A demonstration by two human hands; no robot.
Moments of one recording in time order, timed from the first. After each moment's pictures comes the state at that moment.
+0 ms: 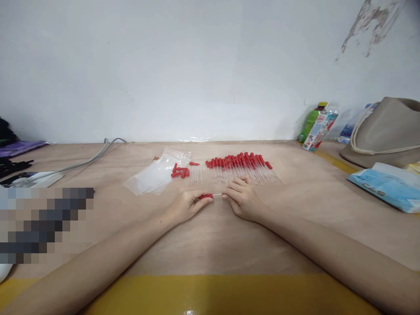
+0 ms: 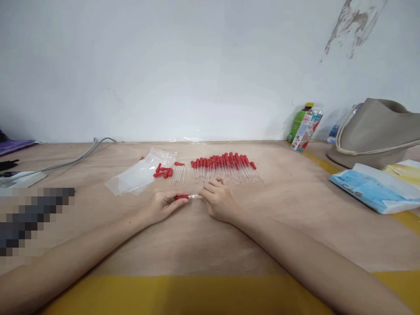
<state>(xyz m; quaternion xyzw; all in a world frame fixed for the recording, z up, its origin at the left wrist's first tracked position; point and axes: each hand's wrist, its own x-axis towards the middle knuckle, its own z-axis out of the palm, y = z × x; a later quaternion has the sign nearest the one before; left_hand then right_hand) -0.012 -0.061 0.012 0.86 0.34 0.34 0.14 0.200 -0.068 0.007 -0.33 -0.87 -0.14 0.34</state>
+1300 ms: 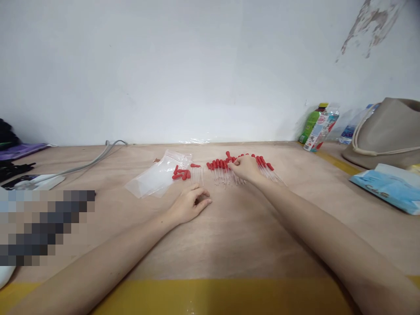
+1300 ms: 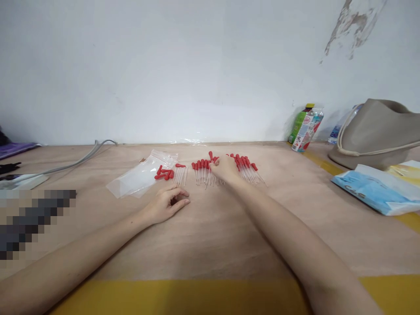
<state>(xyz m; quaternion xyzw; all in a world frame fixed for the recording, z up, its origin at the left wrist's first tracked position) -0.016 -0.053 0.011 0.88 0.38 0.28 0.10 0.204 0.007 0.049 -0.67 -0.68 0.06 0.29</state>
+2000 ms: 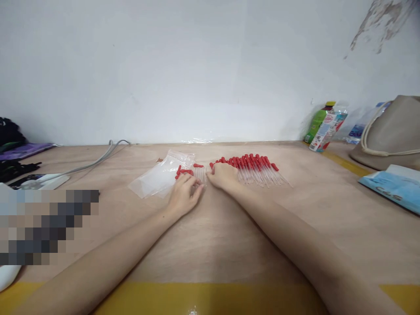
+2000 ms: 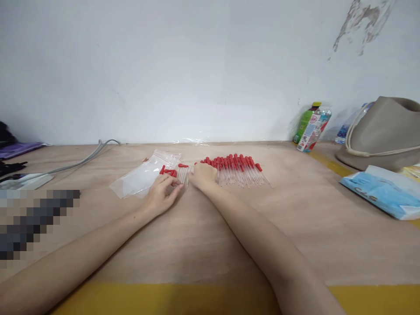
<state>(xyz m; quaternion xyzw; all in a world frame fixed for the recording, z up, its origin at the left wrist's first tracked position) -0.024 -0.038 0.012 0.82 0.45 0.36 -0.05 0.127 0.010 0.036 -0.66 -0.72 0.00 0.19</state>
